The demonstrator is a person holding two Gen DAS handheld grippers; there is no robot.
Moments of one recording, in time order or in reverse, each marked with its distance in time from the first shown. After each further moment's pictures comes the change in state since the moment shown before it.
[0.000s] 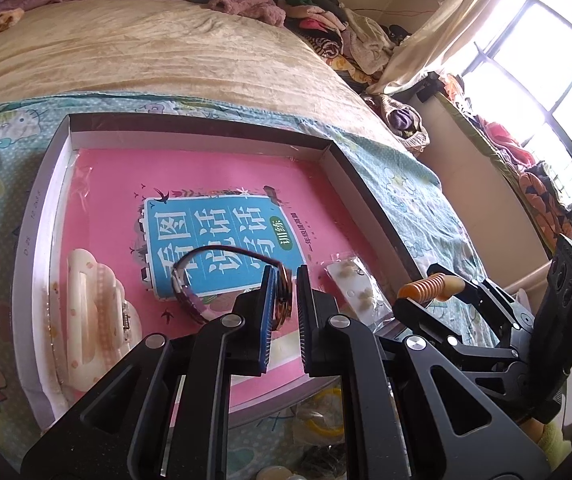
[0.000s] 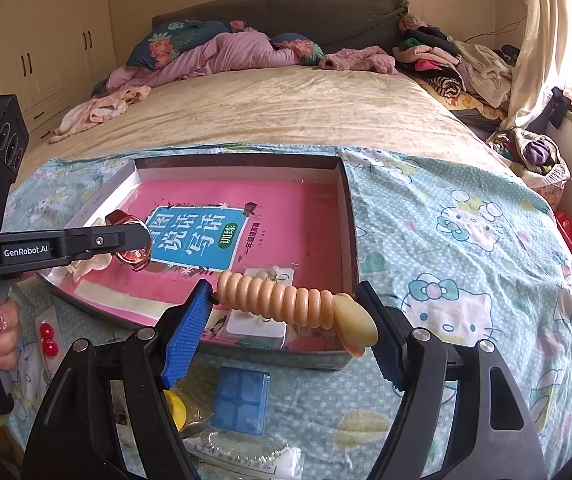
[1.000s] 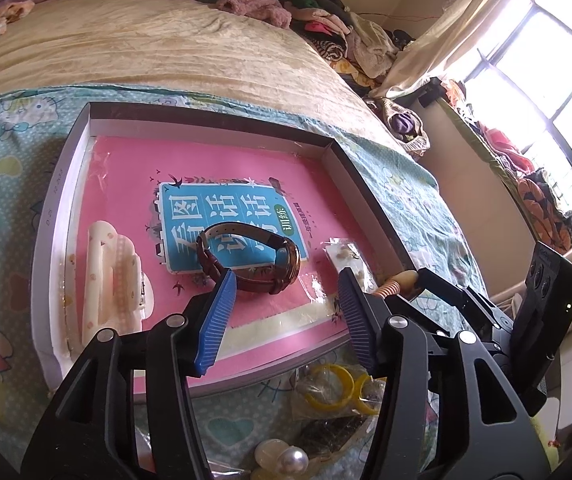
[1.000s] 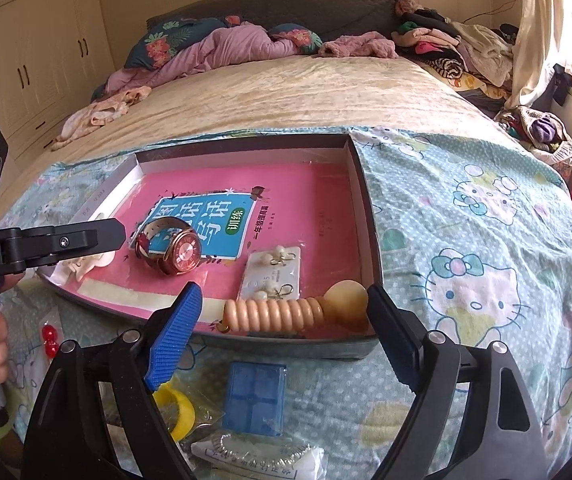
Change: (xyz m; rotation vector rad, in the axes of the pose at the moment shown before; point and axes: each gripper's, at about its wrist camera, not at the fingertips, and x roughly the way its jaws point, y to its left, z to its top) left arm -0.014 0.001 -0.011 -0.031 -0.005 0.002; right arm 0.013 -0.003 -0.012 0.070 0.017 0.049
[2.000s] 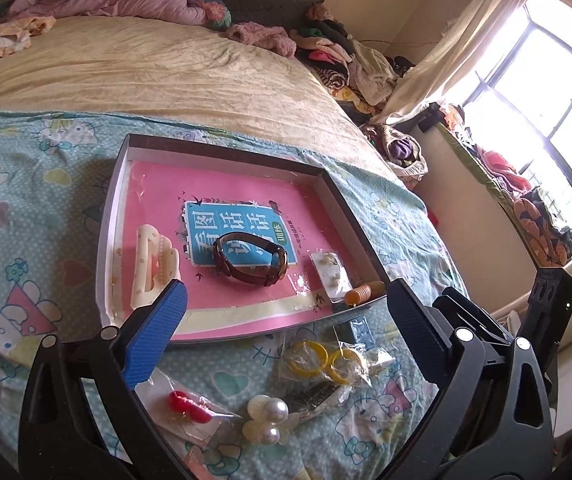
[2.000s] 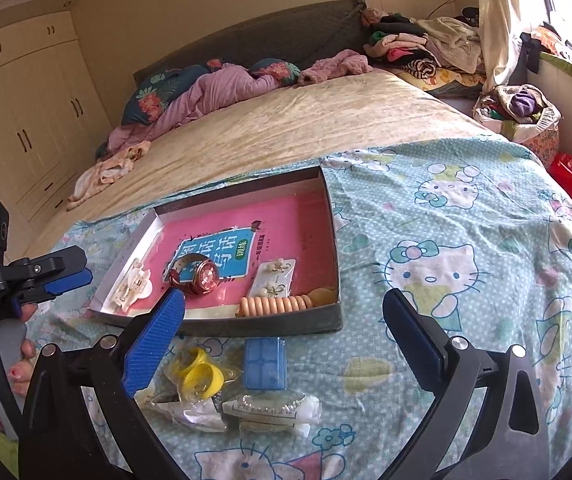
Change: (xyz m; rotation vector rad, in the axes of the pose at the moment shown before) left arm -0.066 -0.010 -0.009 -0.016 -0.098 0.017; right arm -0.080 -0.027 -0.012 0.163 -0.116 0.056
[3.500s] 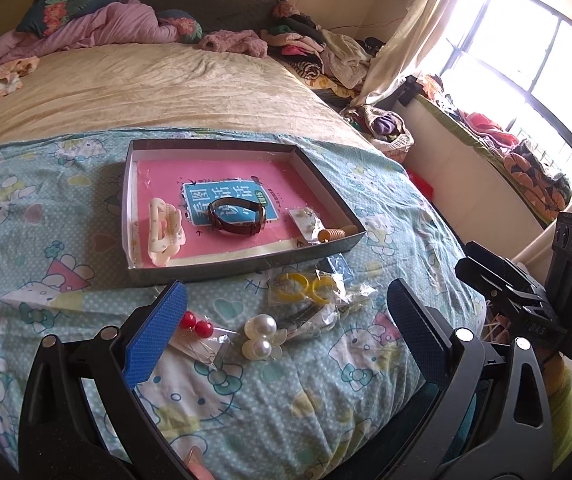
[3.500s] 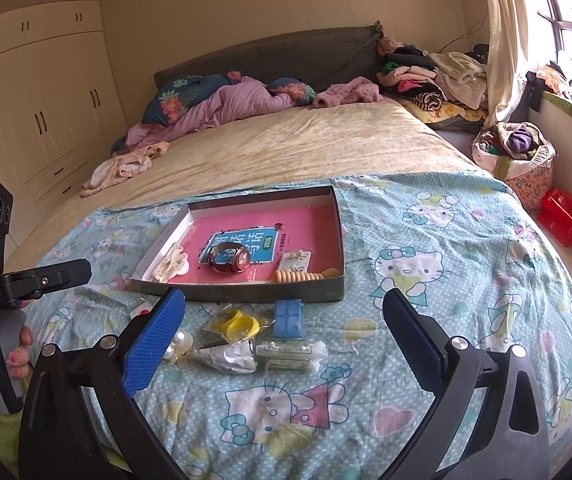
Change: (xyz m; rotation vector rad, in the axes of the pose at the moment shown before) left arm -0.059 -0.030 -0.049 0.162 0.017 0.019; right arm -0.090 0.037 -0.022 -0.100 -0.054 -0.019
